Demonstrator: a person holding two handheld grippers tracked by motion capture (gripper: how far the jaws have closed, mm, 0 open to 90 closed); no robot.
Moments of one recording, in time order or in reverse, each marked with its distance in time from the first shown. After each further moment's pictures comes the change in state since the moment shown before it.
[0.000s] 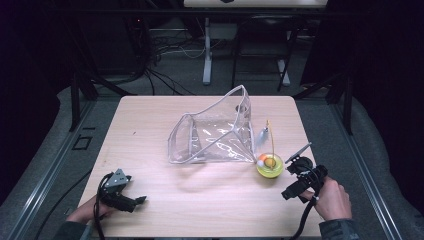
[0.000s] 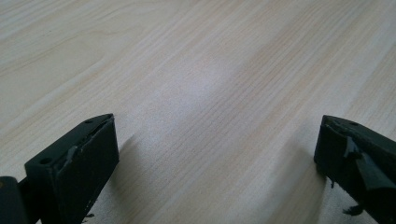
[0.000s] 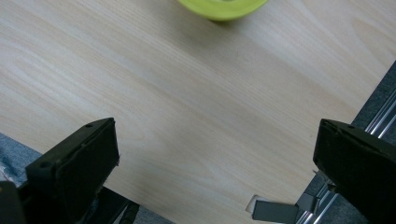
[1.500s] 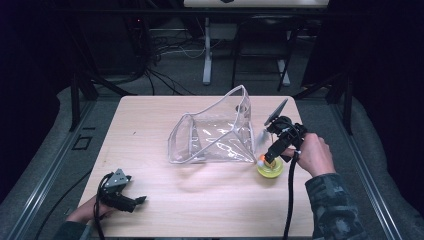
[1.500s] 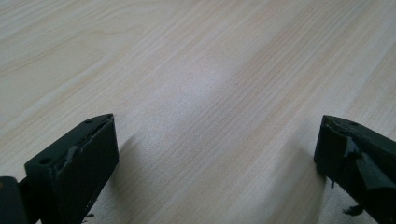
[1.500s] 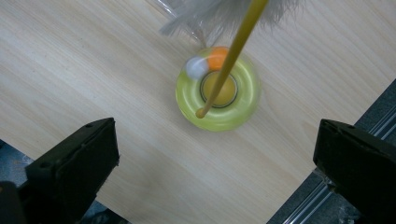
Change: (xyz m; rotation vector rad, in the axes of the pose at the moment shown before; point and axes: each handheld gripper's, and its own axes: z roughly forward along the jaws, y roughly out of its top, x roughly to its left) left arm 0.000 0.000 0.000 0.000 -0.001 0.000; right arm 0.000 0.105 -0.050 0.004 0.020 -0.114
